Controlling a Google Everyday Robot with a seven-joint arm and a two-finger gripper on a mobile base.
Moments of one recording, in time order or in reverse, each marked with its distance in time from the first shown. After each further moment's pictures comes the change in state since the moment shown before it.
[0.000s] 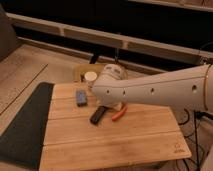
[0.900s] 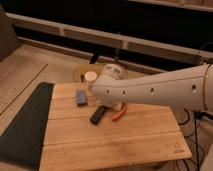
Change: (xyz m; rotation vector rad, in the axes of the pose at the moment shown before) arm 0.000 -0.001 0.003 -0.001 0.007 0.007
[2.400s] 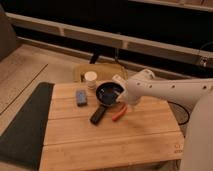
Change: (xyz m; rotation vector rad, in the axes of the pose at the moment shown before) arm -0.051 -0.080 0.108 -0.122 0.137 0.357
